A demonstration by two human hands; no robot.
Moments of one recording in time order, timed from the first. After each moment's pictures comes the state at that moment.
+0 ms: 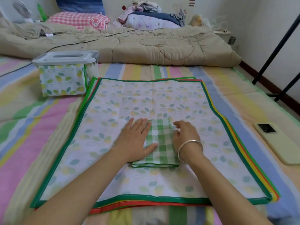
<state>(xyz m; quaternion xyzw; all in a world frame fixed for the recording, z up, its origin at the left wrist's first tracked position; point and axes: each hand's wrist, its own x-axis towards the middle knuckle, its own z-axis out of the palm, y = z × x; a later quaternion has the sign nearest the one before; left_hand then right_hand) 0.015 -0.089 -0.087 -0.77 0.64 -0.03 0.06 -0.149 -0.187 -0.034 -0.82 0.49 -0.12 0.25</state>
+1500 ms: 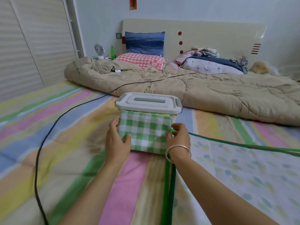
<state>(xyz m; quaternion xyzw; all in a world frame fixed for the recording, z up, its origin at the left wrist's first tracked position) 0.355 -0.022 -0.064 -0.78 0.21 -0.12 -0.57 0.257 -0.168 -0.029 -0.75 0.40 -0.32 0.41</state>
